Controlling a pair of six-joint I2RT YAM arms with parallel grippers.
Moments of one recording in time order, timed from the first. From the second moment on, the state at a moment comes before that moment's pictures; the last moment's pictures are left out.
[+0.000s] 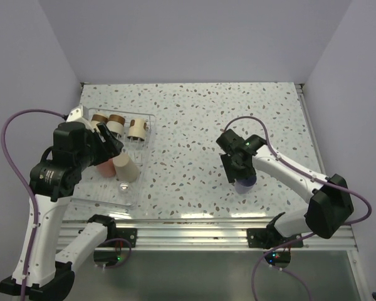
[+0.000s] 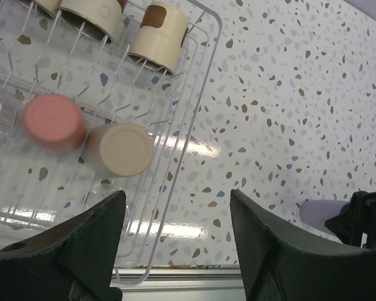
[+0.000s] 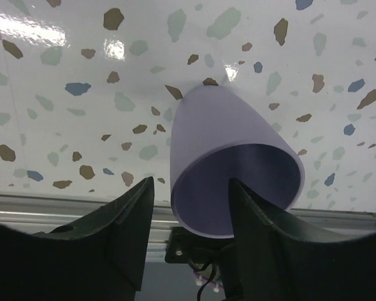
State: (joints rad) left arm -0.19 0.84 1.30 -1.08 -0.05 -0.56; right arm 0.67 1.40 1.10 -1.08 0.24 0.40
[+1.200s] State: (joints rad) left arm -0.19 0.74 1.25 -0.87 0.27 -0.58; right arm 0.67 1.55 1.75 -0.74 -0.46 0.58
